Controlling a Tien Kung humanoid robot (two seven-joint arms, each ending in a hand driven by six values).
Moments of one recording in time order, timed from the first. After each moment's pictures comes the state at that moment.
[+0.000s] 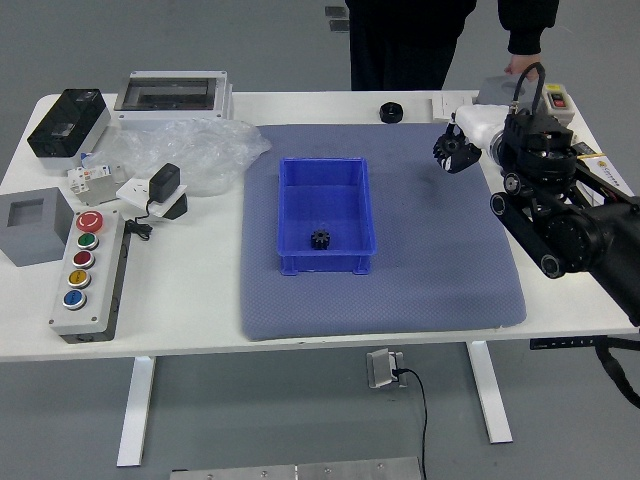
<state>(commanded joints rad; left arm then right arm) -0.13 0.17 -0.75 -0.18 0.97 -0.11 0.21 0.86 -0.24 0.91 0.93 -2.19 0.28 -0.34</state>
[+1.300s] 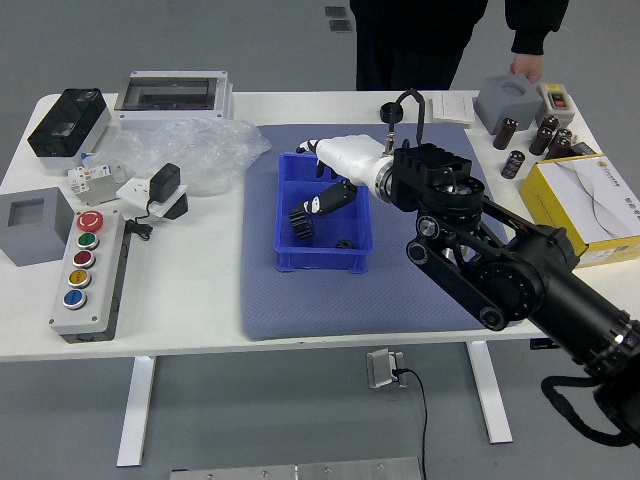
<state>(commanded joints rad) -0.13 0.17 -0.74 -0.18 0.98 -0.11 0.22 0.79 -0.09 0.84 1.20 -2.09 0.38 -0.33</state>
